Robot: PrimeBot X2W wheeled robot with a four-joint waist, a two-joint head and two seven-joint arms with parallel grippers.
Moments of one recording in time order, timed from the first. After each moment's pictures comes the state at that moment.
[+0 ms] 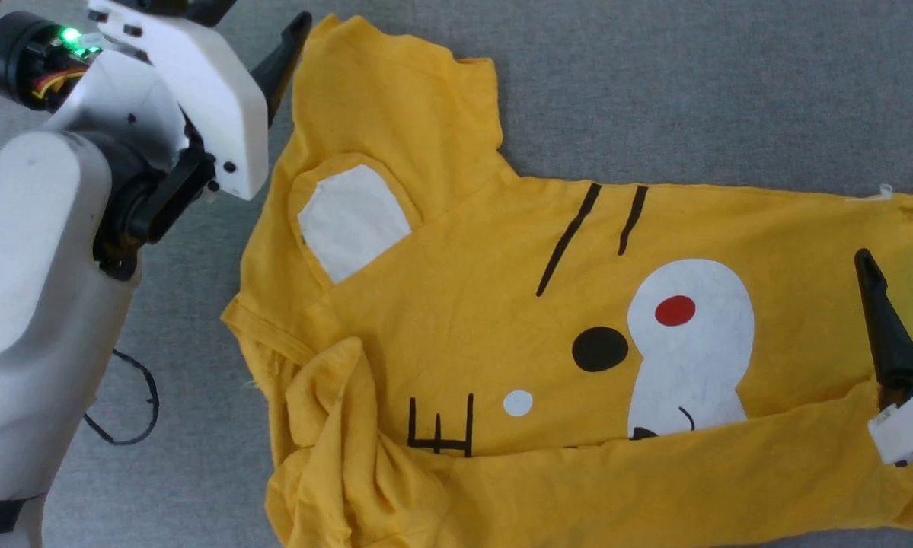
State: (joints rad) left arm -0.91 0.54 -0.49 0.08 -0.61 0.02 0.53; right arm -0.01 -0.23 -0.18 -0.32 0.29 0.13 0.27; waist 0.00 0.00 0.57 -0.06
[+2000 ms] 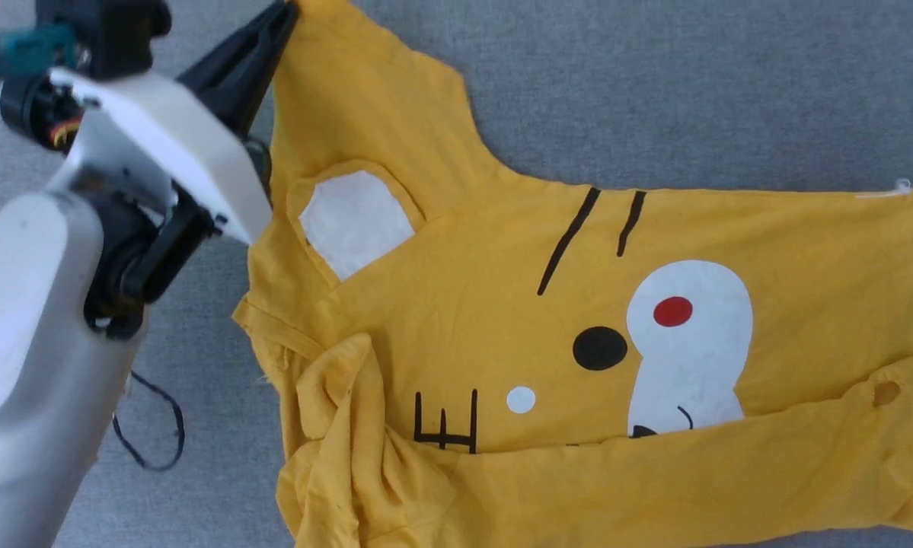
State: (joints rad) left arm -0.79 0.54 -0.43 -0.03 -0.72 -0.02 0.33; right arm -0.21 -0.46 -0.21 -0.18 0.48 0.13 0.50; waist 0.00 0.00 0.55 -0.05
